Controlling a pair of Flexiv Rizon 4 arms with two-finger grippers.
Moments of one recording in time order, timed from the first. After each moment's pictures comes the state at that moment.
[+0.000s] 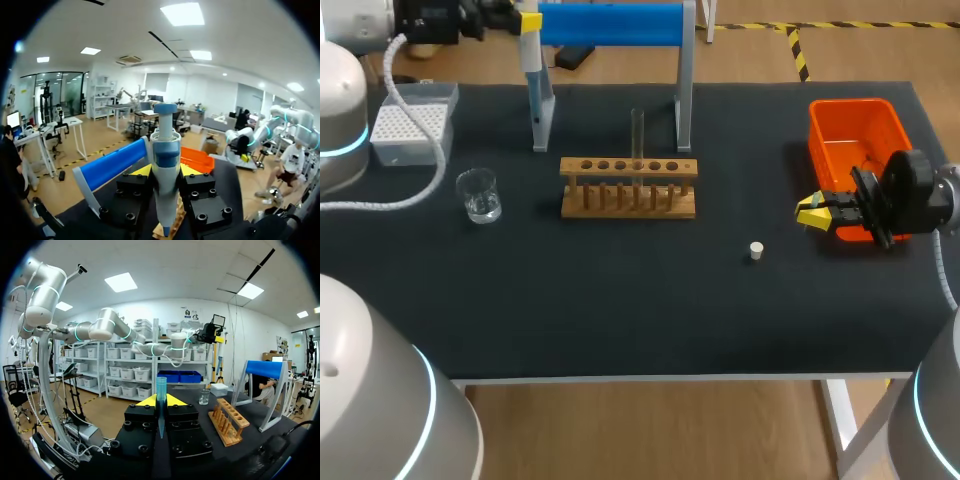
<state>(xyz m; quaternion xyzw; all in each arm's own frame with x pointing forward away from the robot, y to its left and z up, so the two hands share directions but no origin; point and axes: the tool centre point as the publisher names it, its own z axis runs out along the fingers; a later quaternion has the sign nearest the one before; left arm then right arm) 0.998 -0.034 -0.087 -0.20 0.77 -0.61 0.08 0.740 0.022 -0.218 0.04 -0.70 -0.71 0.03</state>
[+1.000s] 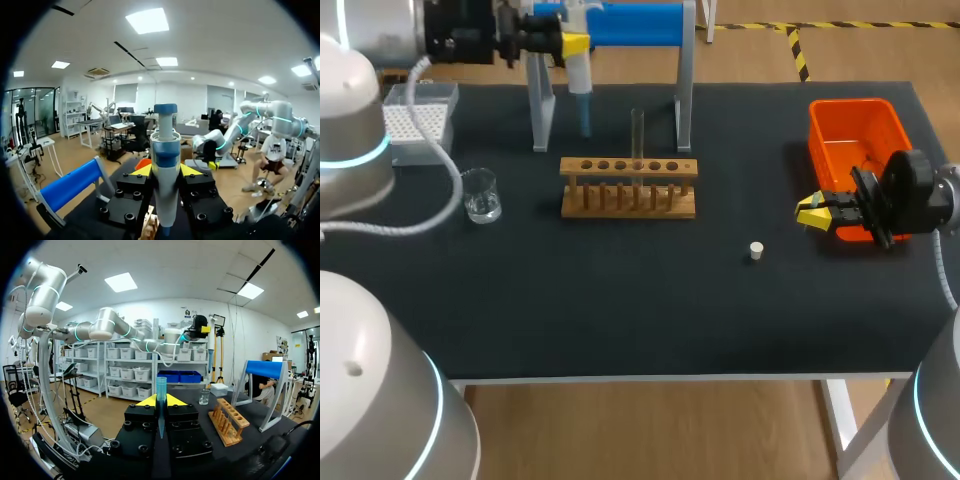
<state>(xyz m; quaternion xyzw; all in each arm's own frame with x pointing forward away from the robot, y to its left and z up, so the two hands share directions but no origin) 0.902 -0.118 -0.058 -0.09 0.75 -0.65 0.04 0.740 0.022 -0.218 0.04 -0.70 -0.71 0.03</state>
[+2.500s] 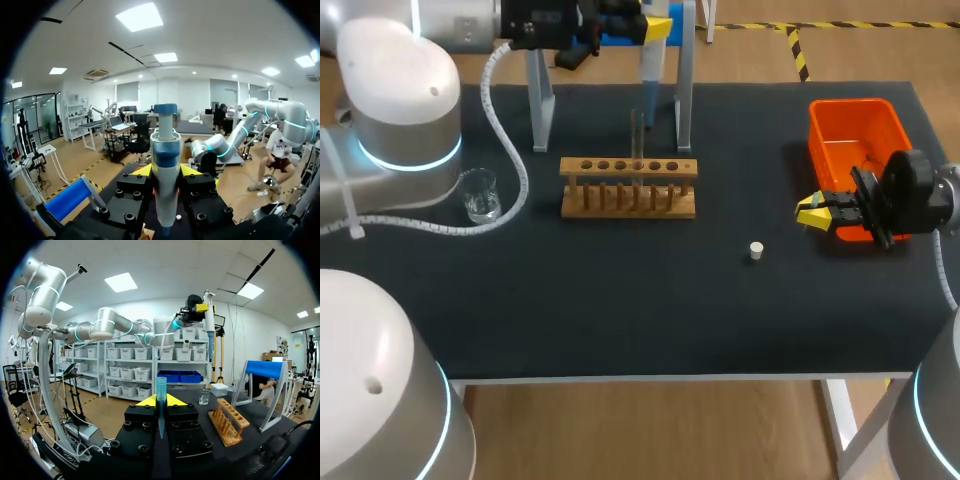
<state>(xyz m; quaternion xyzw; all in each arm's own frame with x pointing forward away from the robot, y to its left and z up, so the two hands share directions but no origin) 0.869 -0.208 -0.013 -0.08 0.77 -0.63 0.07 0.740 0.022 -0.218 0.04 -0.70 -0.71 0.03</state>
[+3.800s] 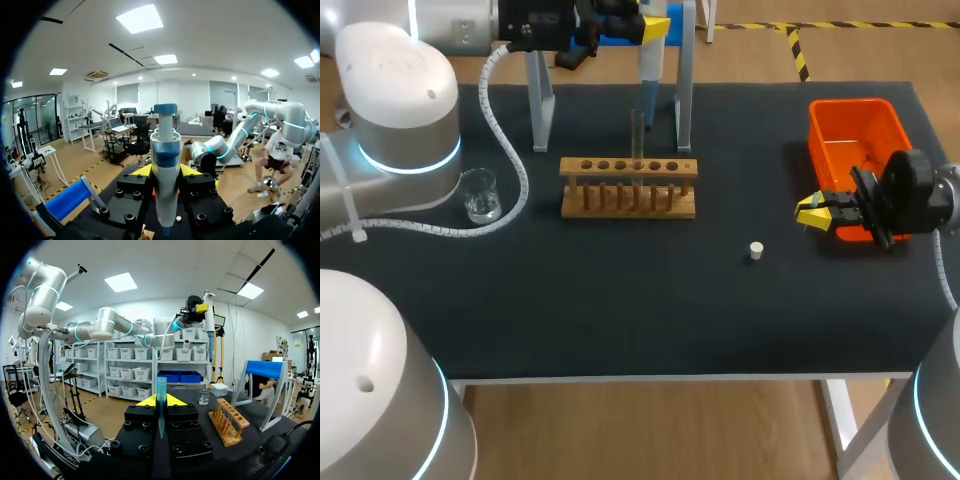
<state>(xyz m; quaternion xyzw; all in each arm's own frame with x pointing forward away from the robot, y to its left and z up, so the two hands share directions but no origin) 0.869 -0.206 -0.012 -0.08 0.76 -0.64 0.07 0.740 0.022 -0.218 0.04 -0.70 -0.71 0.03</state>
